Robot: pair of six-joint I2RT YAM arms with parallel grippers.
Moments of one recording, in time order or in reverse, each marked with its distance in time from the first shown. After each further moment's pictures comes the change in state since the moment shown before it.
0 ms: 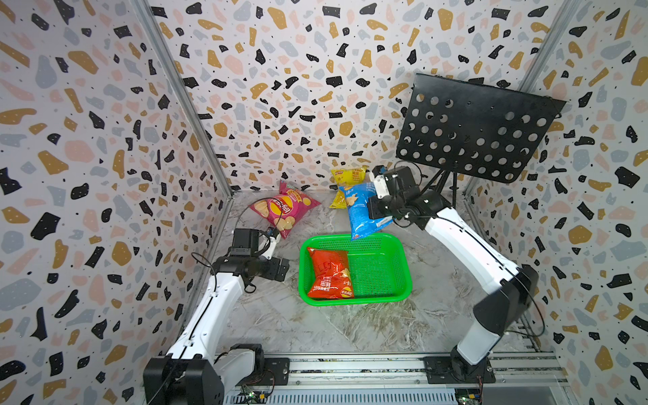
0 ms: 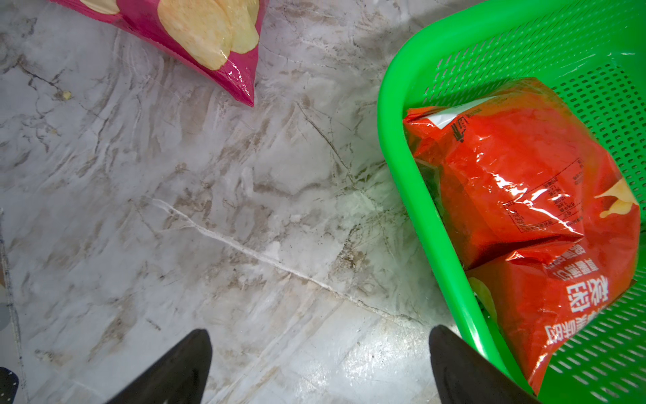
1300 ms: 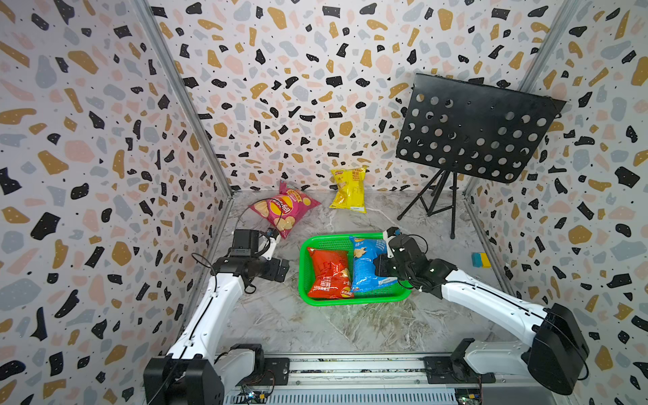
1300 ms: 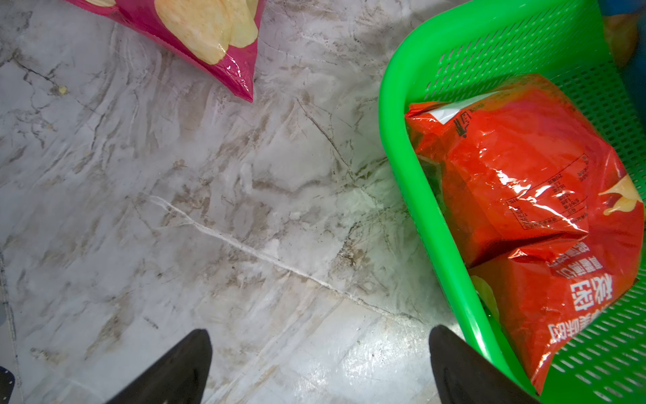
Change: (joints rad) left arm 0.005 0.000 -0.010 0.002 0.001 0.000; right arm 0.137 -0.377 -0.859 0.418 0.071 0.379
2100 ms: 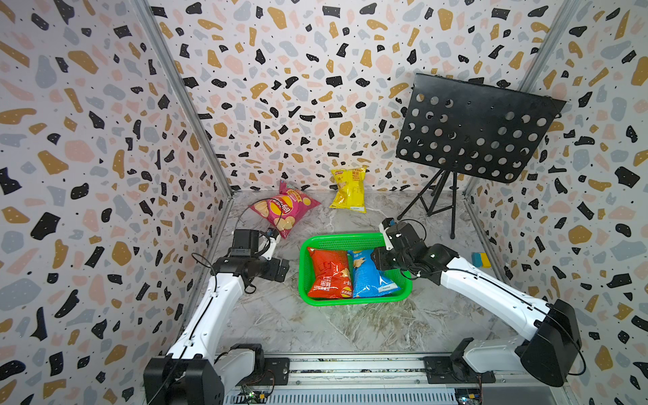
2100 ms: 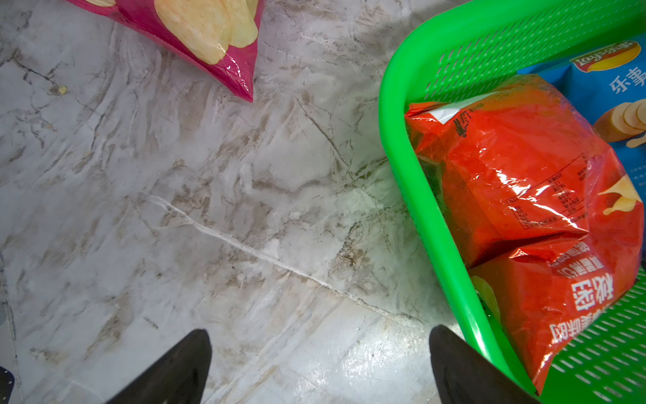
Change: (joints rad) left arm 0.000 0.000 0.000 0.000 0.000 0.000; right arm -0.010 0.064 0.228 -0.258 0.015 -0.169
